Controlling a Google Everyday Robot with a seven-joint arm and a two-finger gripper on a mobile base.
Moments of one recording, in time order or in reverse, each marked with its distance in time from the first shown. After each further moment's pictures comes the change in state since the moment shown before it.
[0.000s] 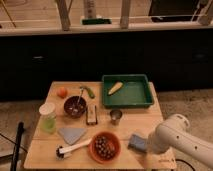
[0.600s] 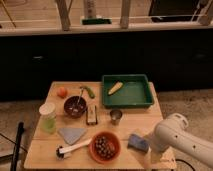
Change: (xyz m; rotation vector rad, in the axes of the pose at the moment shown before) arm 0.001 -0.001 0.001 0.001 0.010 -0.002
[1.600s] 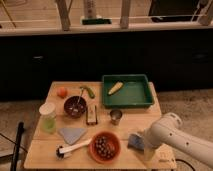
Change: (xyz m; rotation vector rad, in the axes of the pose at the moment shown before) arm -0.019 -0.029 0.028 0.035 -0.065 0.013
